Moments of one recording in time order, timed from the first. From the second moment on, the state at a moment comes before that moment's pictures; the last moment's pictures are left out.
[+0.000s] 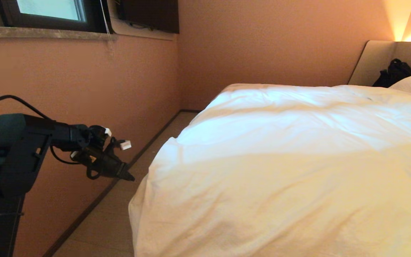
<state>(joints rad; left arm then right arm) 0.11 2.45 -1.83 0.60 -0.47 0.37 0.01 0.00 0.00 0.00 0.01 -0.01</state>
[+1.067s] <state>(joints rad) 0.06 2.47 -1.83 0.60 -0.50 0.39 0.01 0.00 0.00 0.00 0.01 -0.01</state>
